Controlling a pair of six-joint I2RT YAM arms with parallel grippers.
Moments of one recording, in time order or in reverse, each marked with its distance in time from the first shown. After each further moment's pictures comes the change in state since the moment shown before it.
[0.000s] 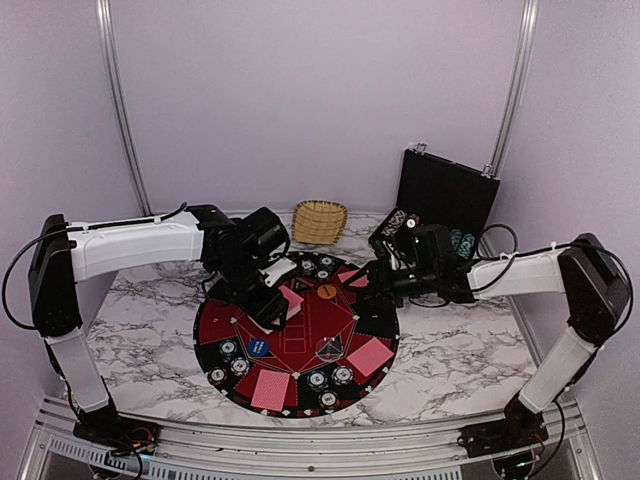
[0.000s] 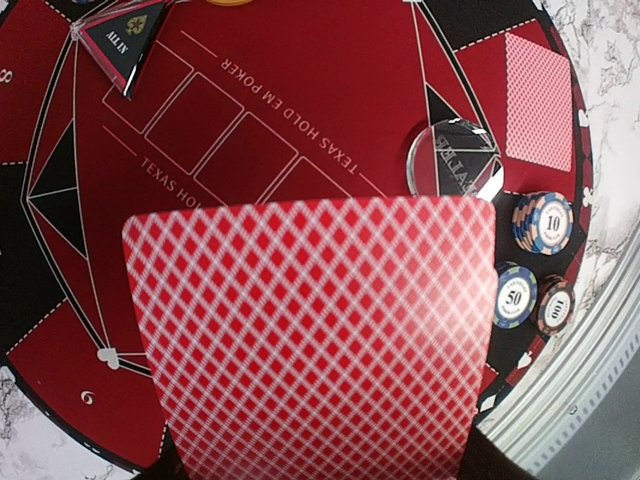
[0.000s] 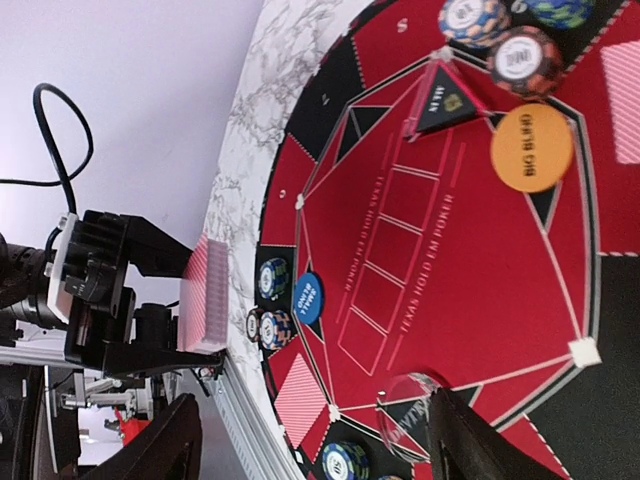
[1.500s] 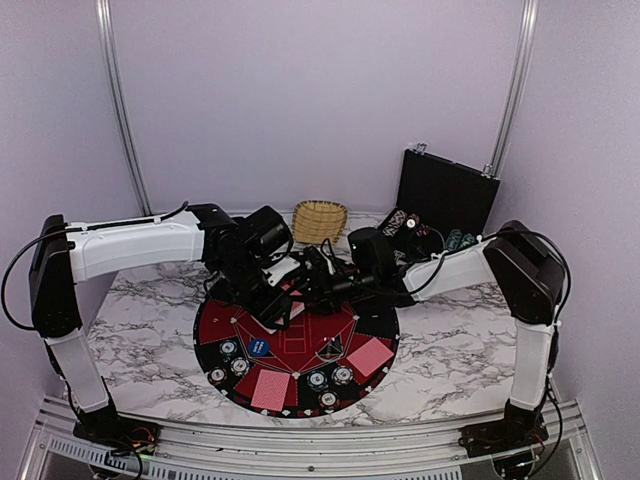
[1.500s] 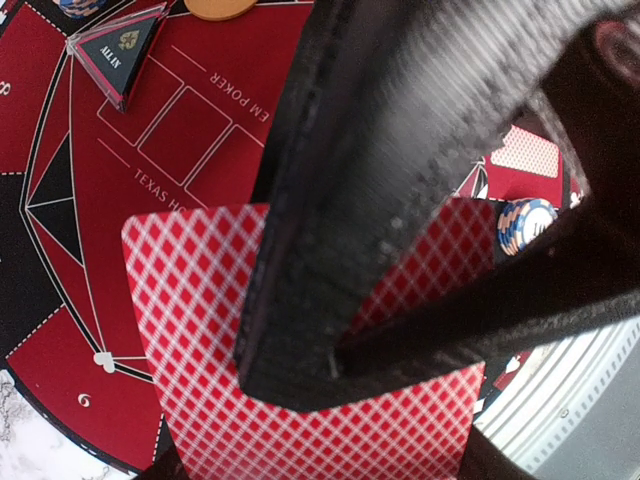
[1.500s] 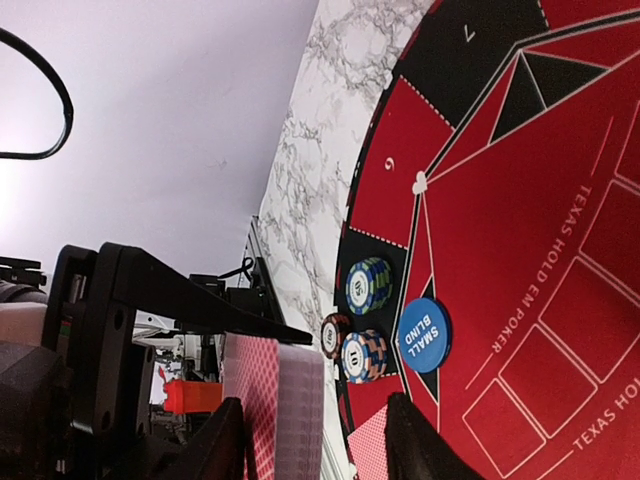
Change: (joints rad) left arm -0.018 0.000 0.017 0.000 0.000 -0.014; right arm 0.209 0.369 0.307 0.214 -0.111 0.200
